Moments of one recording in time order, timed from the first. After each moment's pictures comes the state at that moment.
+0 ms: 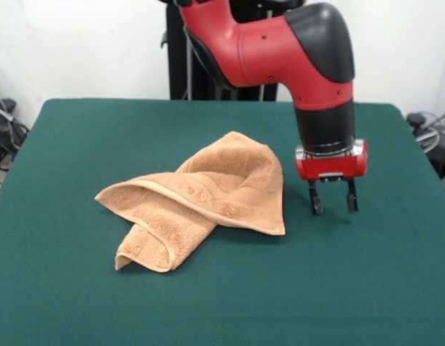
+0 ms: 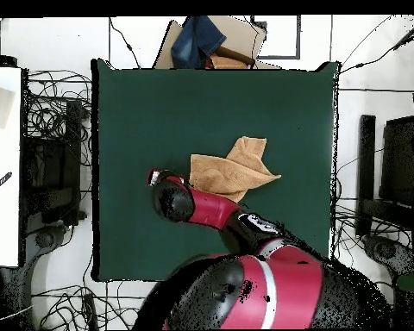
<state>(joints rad) -0.39 -0.38 0.36 1.90 0.03 -0.10 1.69</state>
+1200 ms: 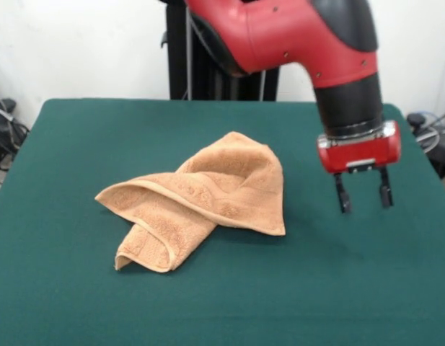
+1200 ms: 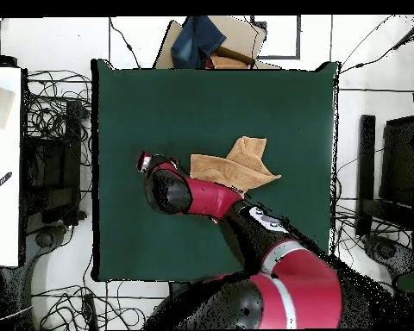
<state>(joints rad) -0.41 -0.49 0.45 1.91 0.01 -0.10 1.69</state>
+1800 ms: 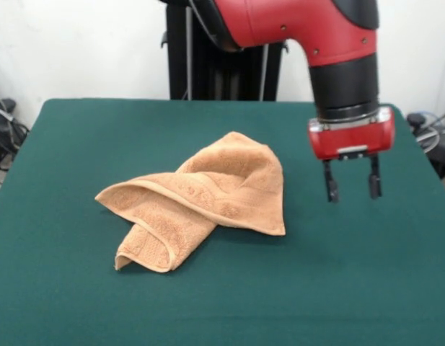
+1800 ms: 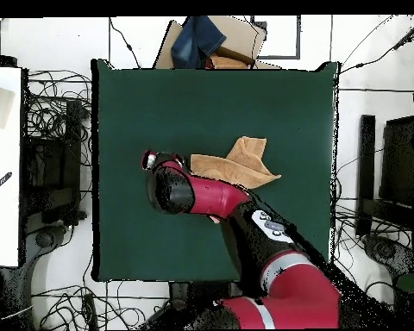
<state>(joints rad) -0.38 -0.56 0.38 1.91 0.01 -0.04 1.69</state>
